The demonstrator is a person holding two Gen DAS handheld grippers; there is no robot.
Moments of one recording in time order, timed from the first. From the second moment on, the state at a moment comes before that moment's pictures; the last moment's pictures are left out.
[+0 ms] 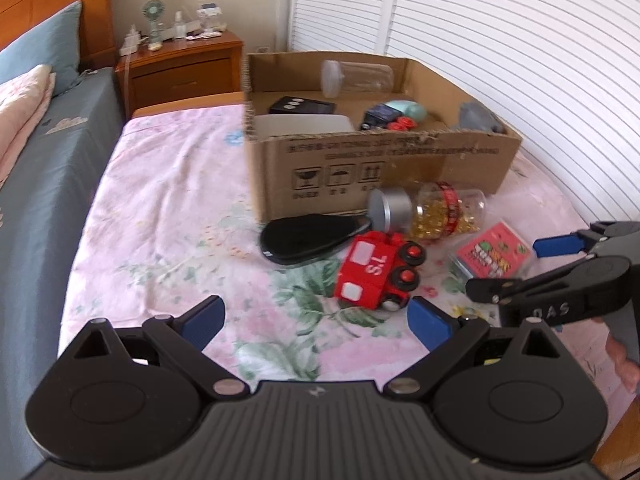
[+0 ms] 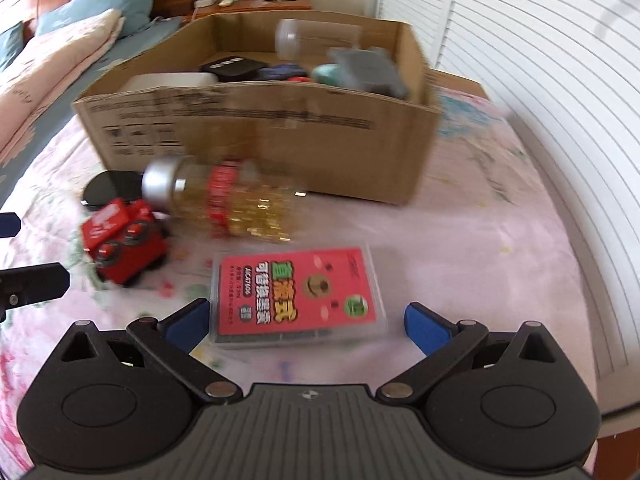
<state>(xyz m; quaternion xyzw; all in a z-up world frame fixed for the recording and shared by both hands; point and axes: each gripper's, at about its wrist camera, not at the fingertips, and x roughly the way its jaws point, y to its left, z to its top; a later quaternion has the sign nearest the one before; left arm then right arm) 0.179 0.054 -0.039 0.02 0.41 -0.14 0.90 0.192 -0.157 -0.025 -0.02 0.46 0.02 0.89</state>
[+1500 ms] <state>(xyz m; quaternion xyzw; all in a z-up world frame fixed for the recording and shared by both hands) 0.198 0.020 -0.055 0.05 0.42 -0.17 0.89 0.181 -0.172 -0.029 -0.04 0.43 0.05 0.90</state>
